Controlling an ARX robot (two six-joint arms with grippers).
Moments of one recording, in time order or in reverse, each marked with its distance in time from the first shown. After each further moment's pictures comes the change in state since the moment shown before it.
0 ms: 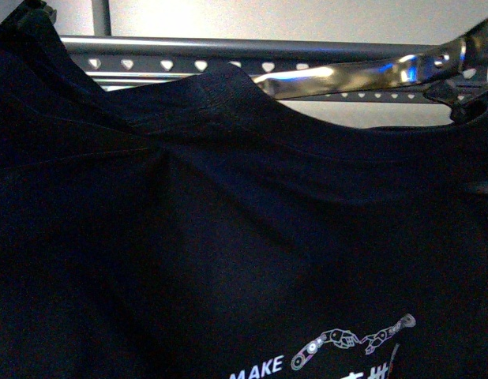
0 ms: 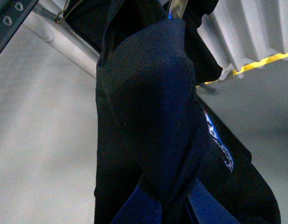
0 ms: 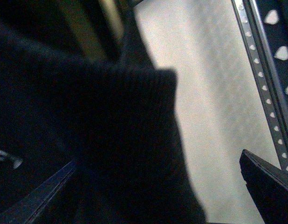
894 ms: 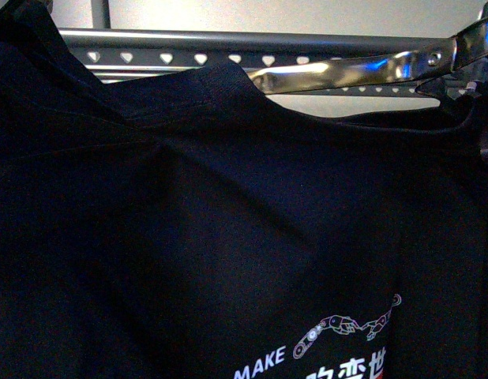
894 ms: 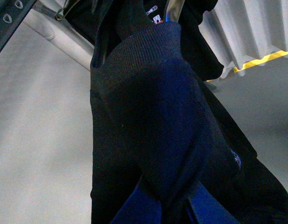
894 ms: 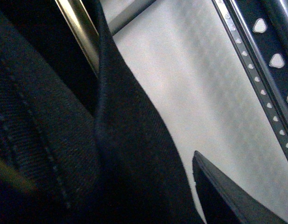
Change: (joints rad) left arm -0.002 0.000 0.000 0.000 -0.008 0.000; right arm 0.045 0.103 0.023 0.176 -0.008 0.164
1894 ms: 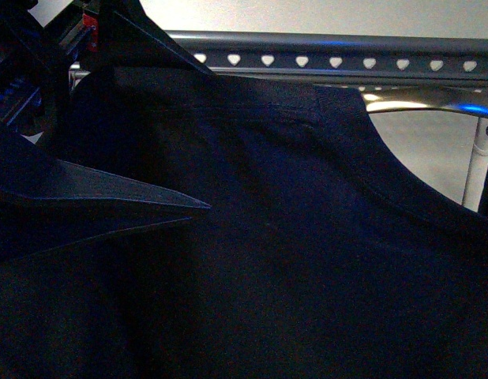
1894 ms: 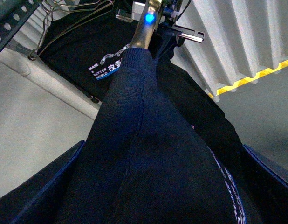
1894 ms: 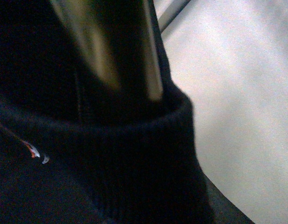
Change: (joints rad) left arm -0.046 0.012 -0.008 0.005 0.074 -0.001; right arm -0.264 -0.013 -0.224 -0.197 -0.229 -0.130
